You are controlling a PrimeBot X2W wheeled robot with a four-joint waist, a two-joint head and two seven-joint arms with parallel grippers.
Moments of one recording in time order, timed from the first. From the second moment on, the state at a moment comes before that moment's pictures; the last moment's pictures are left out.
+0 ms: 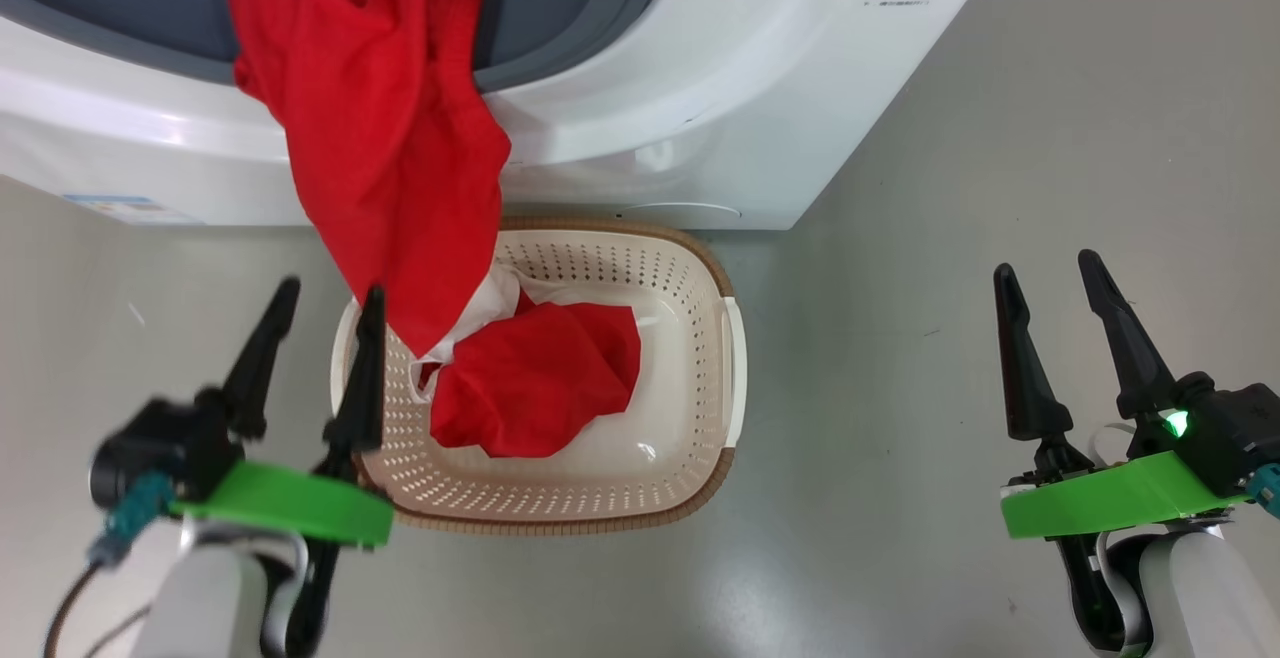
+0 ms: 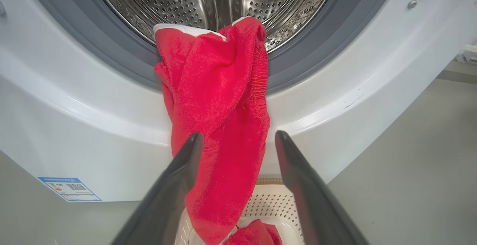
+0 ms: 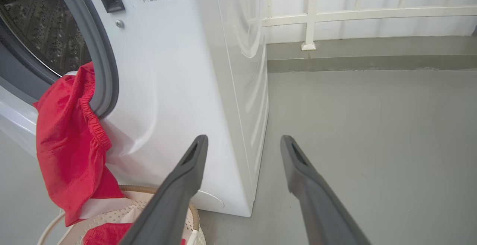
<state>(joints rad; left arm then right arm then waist) -0.33 0.13 -0.07 0.28 -0.31 -0.13 -0.26 -0.16 -0.05 -0.05 0.10 0.26 0.13 -0.26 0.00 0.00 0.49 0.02</state>
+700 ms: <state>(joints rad) -0.95 0.16 -0.30 0.78 -0.32 -0.13 -0.25 -0.19 -0.05 -0.03 0.10 0.26 0.13 -0.26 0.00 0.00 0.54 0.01</state>
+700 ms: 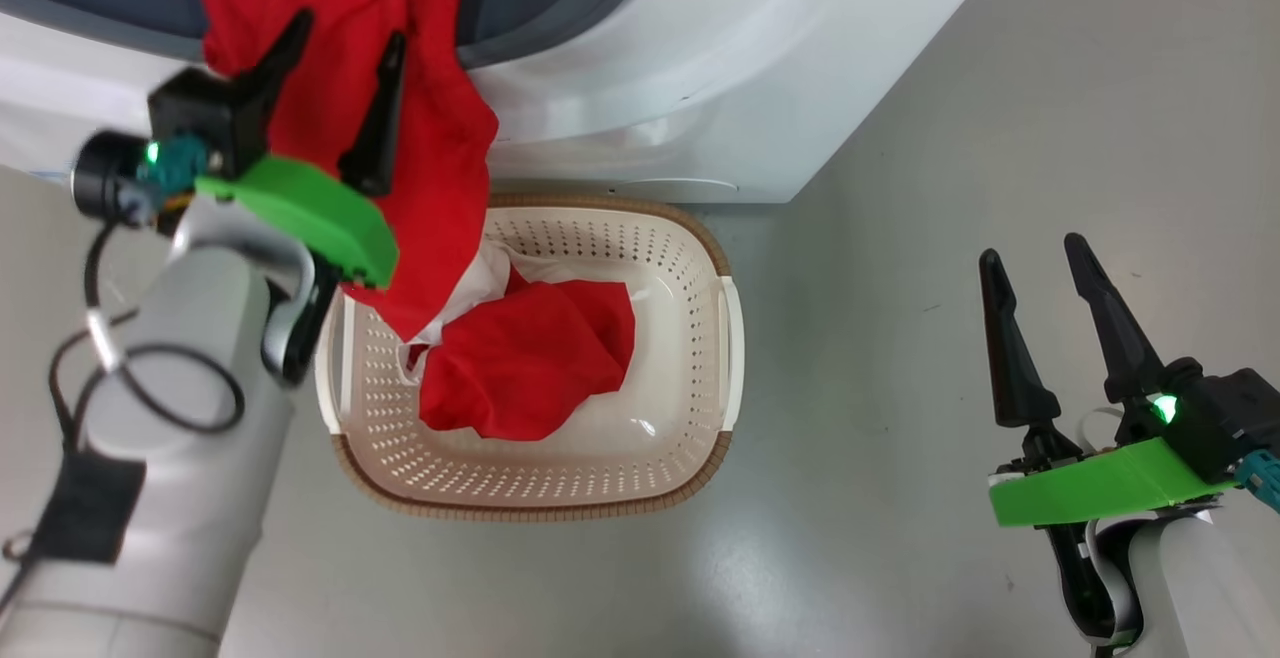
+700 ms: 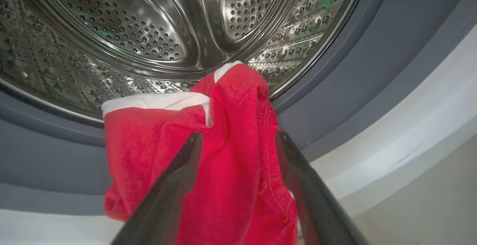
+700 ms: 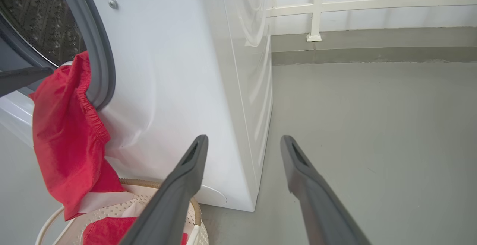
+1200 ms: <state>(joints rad) -1.20 0.14 -0.44 1.11 -0.36 -0.13 -0.20 -0.21 -0.05 0.00 0.10 0.29 0.13 -0.26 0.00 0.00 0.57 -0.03</state>
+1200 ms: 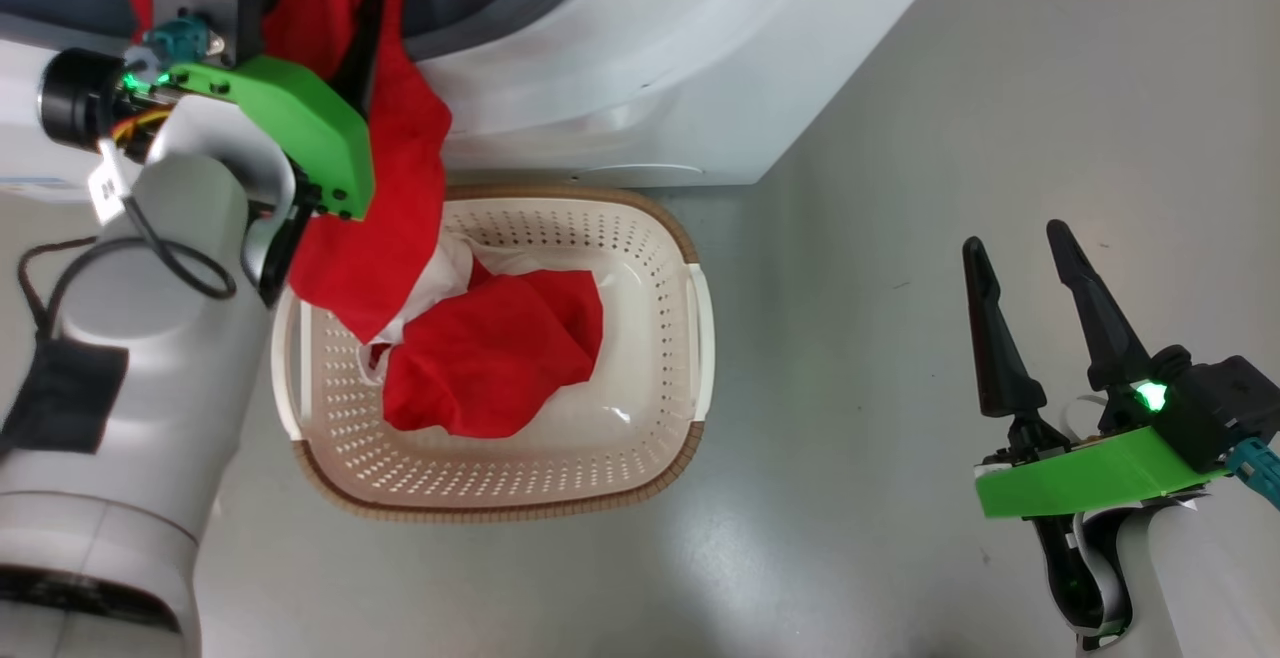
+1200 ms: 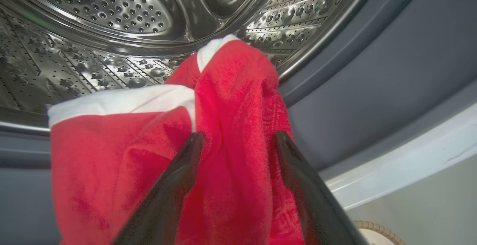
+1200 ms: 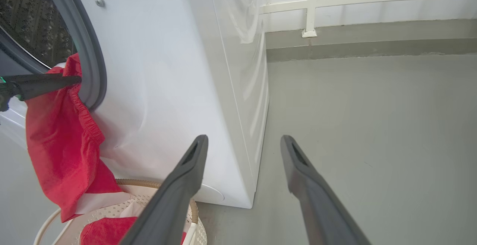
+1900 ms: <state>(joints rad) -1.19 0.15 -0.43 1.10 -0.43 -0.13 -0.25 -0.21 -0.05 -0.01 0.10 0.30 0.13 -0.26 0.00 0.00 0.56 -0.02</state>
